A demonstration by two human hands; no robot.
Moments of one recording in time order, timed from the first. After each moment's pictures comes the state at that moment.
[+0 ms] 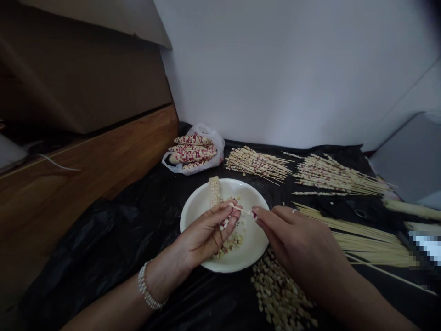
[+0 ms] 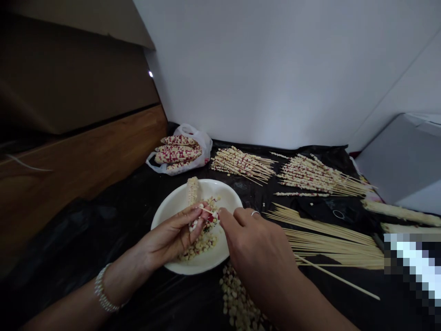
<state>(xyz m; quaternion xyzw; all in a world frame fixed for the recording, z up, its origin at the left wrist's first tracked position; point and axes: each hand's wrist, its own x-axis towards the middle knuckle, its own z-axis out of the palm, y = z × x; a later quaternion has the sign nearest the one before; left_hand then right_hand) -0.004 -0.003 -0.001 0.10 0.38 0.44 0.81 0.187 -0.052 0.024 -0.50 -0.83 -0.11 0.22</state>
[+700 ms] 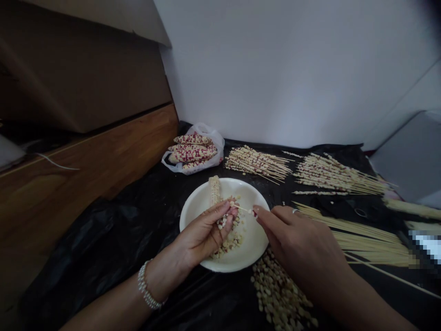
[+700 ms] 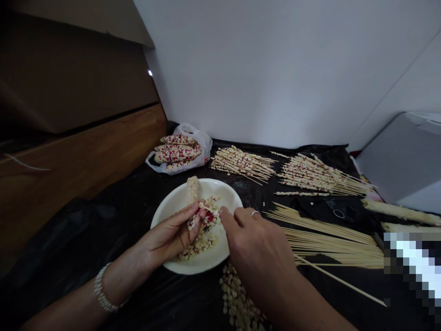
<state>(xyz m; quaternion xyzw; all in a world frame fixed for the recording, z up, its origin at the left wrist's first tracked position) -0.004 -0.002 0.000 0.08 0.38 0.44 0.81 0.187 -0.052 0.020 -0.49 -0.83 -0.17 0.19</state>
